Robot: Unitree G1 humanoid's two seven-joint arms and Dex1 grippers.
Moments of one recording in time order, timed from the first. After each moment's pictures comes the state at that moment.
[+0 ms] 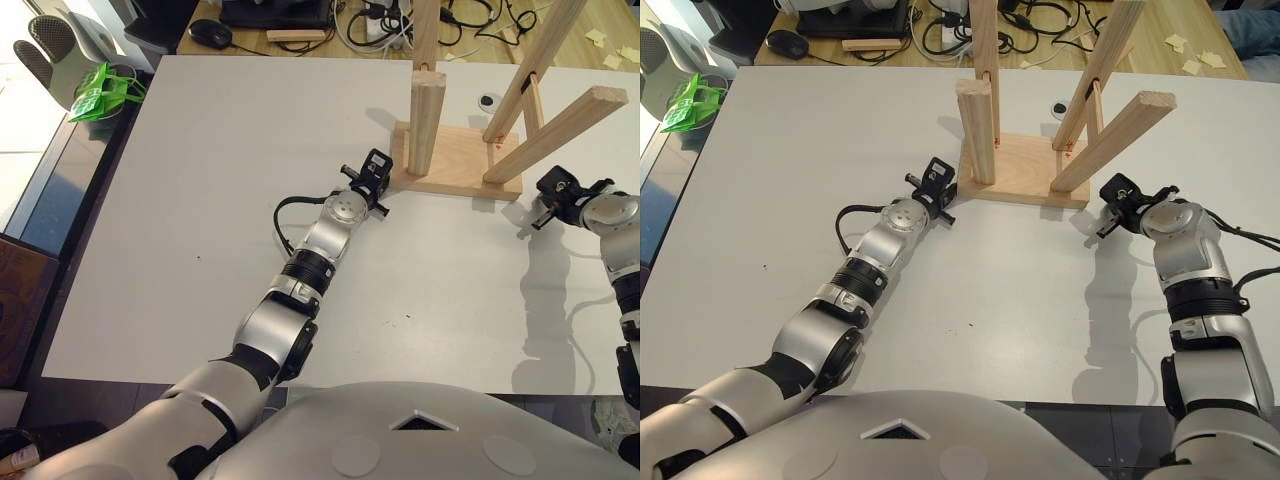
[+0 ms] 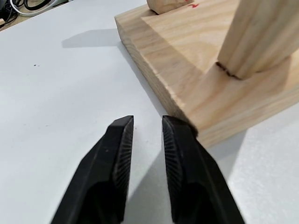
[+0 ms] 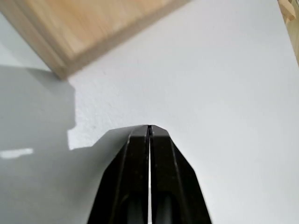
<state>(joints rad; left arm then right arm) -0.57 -0.09 -0.26 0.75 0.12 0.24 -0.16 -0.39 -0.72 0.20 0.54 -0.18 0.28 0.64</state>
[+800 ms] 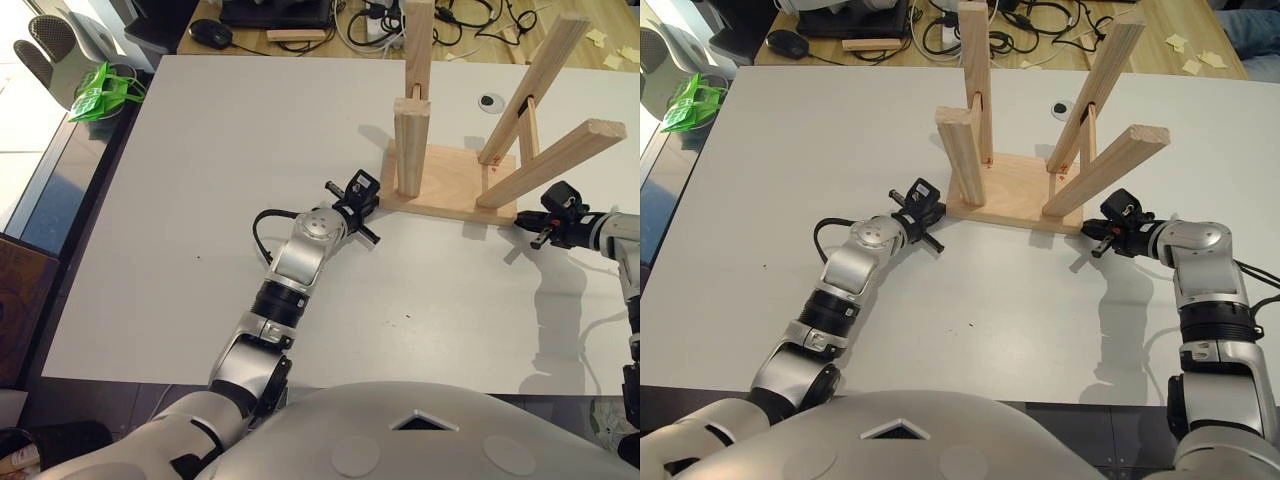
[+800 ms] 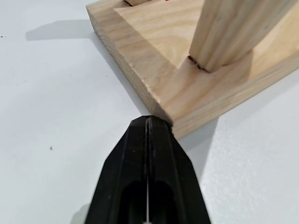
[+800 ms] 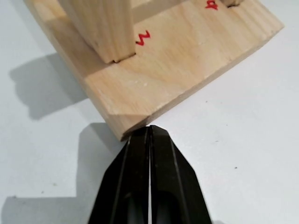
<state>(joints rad) -0.33 0.05 -0.30 0.24 0.09 0.53 -0.42 -0.24 -0.74 0.04 0.44 0.07 0.24 1.00</state>
